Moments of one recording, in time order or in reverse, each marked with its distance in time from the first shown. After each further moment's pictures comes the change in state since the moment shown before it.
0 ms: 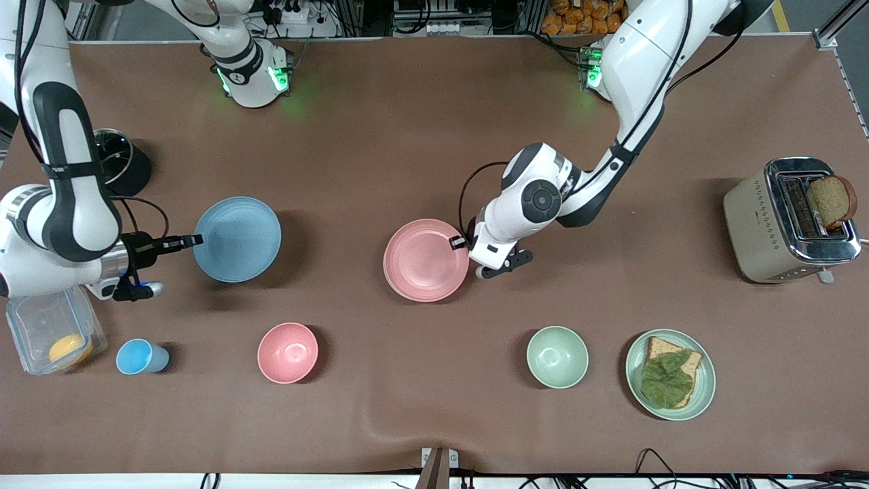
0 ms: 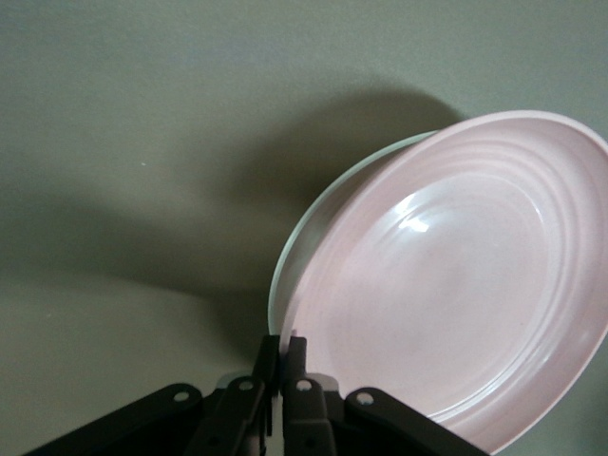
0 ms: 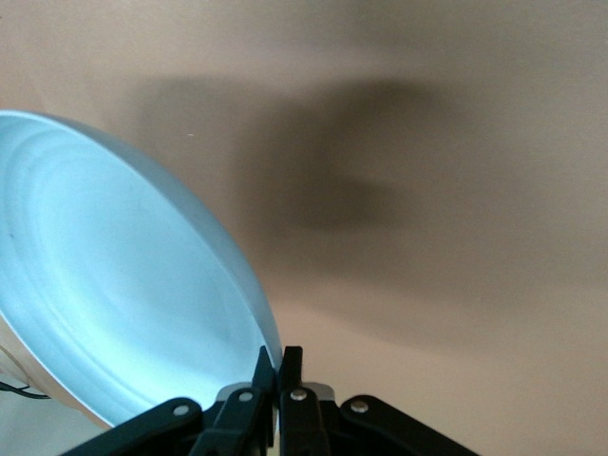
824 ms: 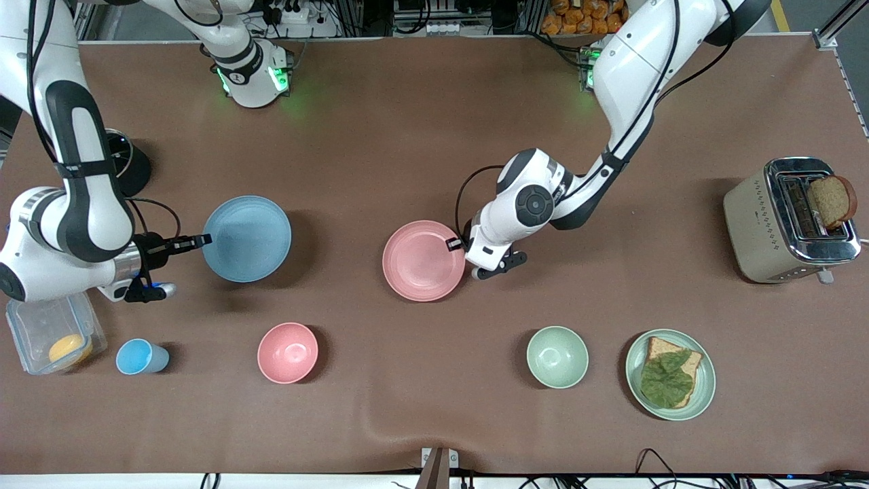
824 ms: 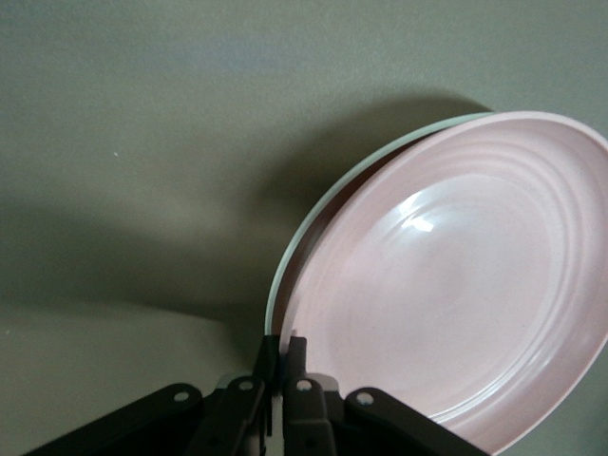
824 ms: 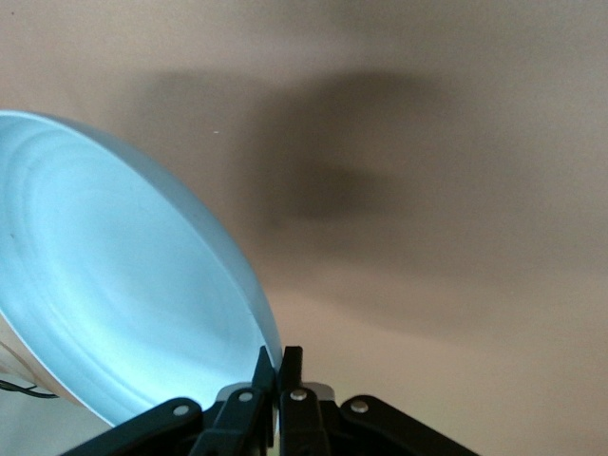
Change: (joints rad) left arm -0.017 0.045 0.004 0.000 0.000 0.038 0.000; right arm 0.033 0.000 0.003 0.020 0.000 -0.032 0.061
